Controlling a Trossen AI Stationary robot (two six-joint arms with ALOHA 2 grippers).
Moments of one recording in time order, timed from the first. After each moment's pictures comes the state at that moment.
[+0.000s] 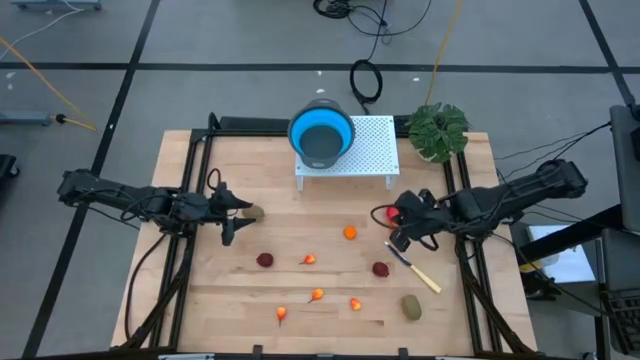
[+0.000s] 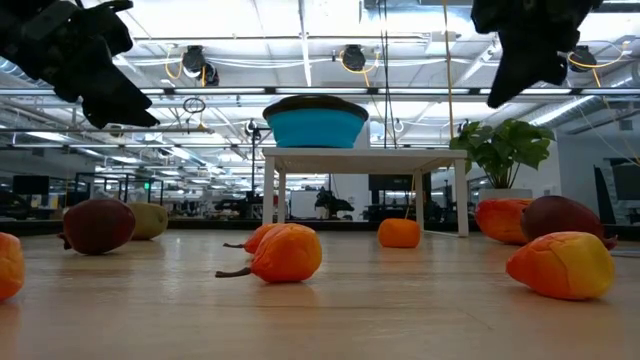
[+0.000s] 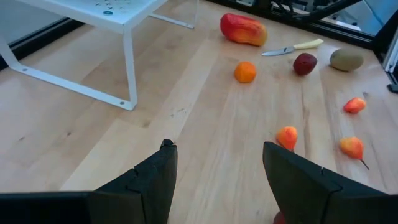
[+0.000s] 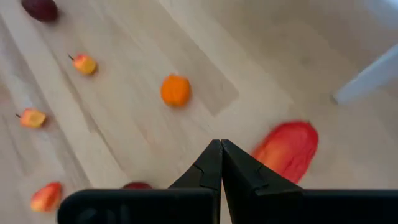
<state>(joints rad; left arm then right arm) -0.20 0.50 0.35 -0.33 -0.32 -0.39 0.29 1.12 0.93 -0.88 0.38 0.89</state>
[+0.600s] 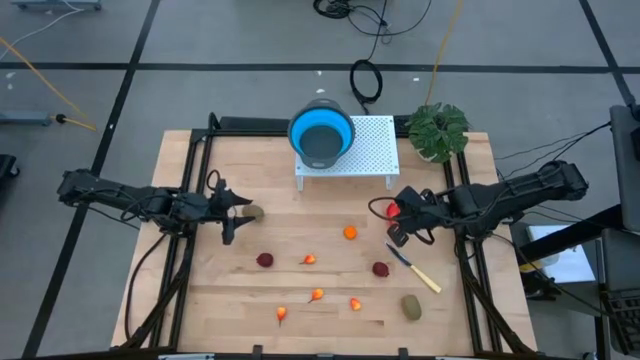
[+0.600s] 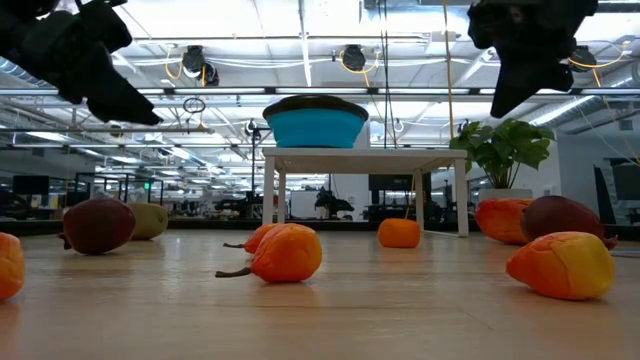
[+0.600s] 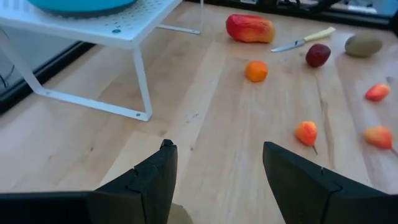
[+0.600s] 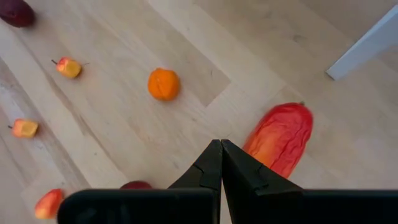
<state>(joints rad) -0.20 0.50 0.35 -0.33 -0.37 -0.25 0.23 1.12 0.93 -0.91 0.31 0.96</state>
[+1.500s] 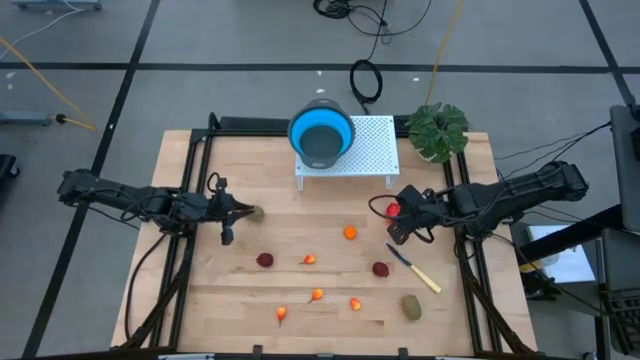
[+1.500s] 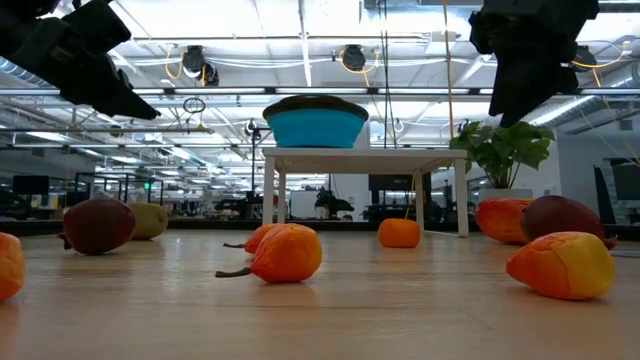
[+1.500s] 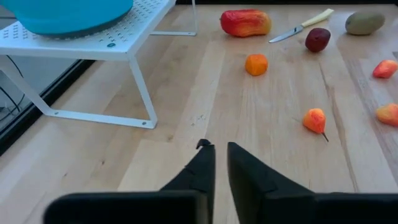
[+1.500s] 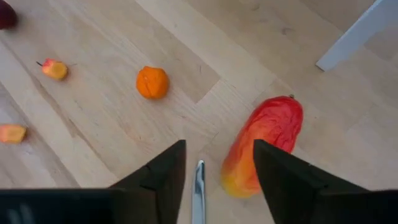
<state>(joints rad) -0.20 0.50 0.35 -0.33 -0.37 -0.13 0.21 1.12 0.92 -0.93 0.31 0.99</state>
